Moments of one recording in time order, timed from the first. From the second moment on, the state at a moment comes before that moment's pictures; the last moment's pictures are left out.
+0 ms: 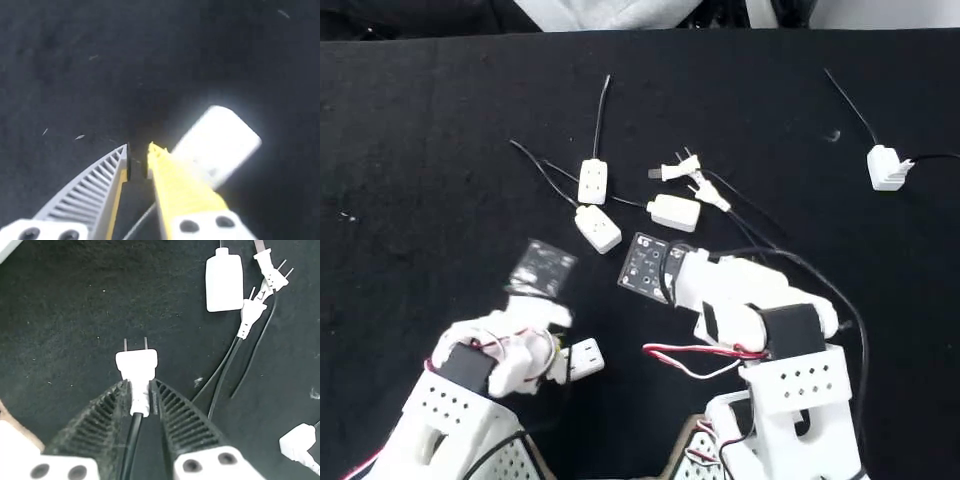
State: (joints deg) left arm 19.8 -76.8 80.7 68.8 -9.3; right arm -10.2 -60.6 51.6 82.6 60.5
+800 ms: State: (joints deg) left arm 25.6 -32.1 63.3 75.1 -24.6; right arm -10.2 -60.6 51.8 82.1 58.1
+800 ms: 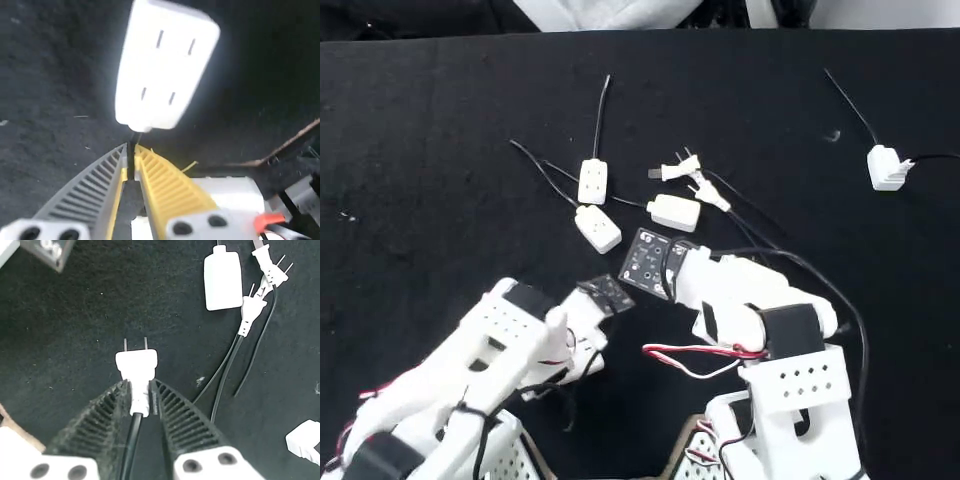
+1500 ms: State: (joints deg) left arm 23.9 -38.0 64.7 54.8 -7.1; right arm -5.4 -60.6 51.7 82.8 59.3
